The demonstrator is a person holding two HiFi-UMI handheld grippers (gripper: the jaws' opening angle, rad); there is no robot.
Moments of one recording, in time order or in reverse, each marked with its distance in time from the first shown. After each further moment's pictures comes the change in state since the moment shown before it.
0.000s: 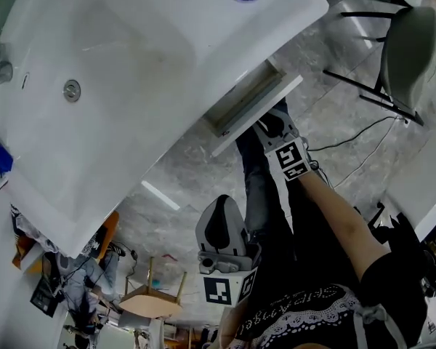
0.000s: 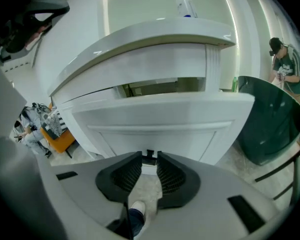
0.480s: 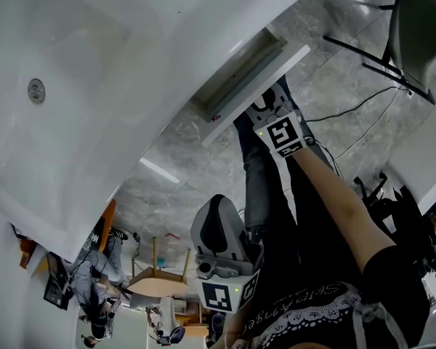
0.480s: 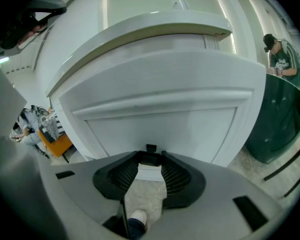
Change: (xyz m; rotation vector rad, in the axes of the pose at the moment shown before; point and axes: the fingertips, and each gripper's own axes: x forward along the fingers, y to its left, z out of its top) left arm 0.010 0.015 -0.029 -0.050 0.037 0.025; right arm 0.042 -0.002 -0.009 0.018 -0.093 0.001
